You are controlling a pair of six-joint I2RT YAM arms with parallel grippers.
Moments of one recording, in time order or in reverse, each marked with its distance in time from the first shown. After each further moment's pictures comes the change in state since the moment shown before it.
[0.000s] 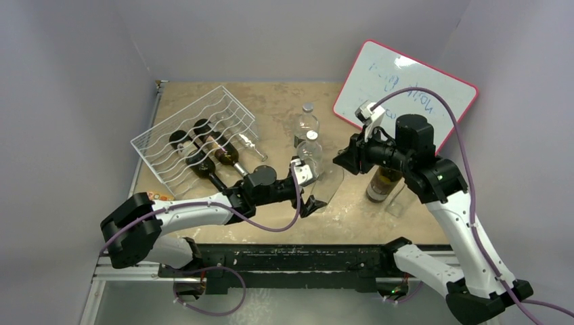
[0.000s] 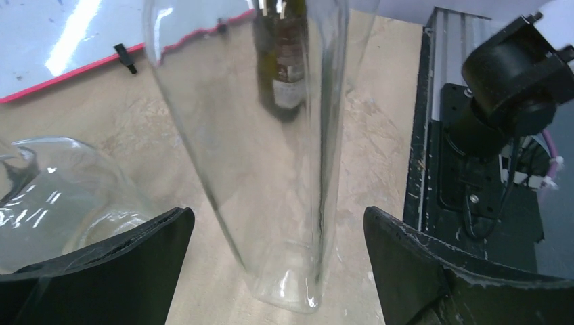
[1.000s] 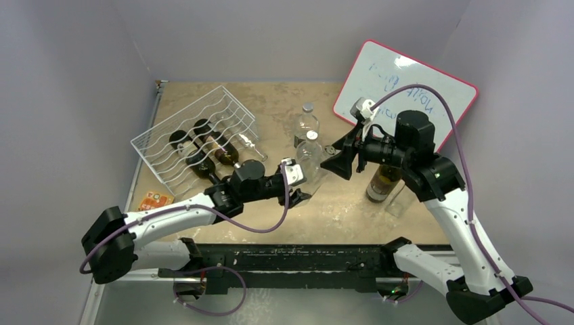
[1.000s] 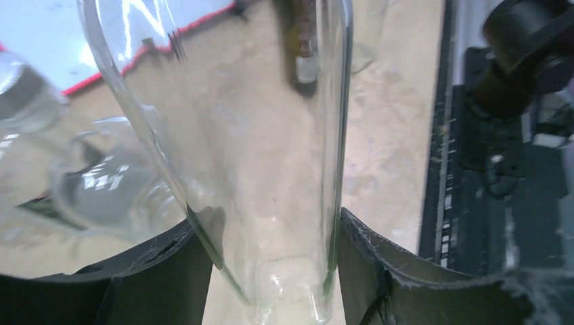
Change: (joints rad) left arm 0.057 -0.140 -0.002 -0.190 0.096 0.097; right arm 0.017 0.025 0.000 0.126 -0.229 -0.011
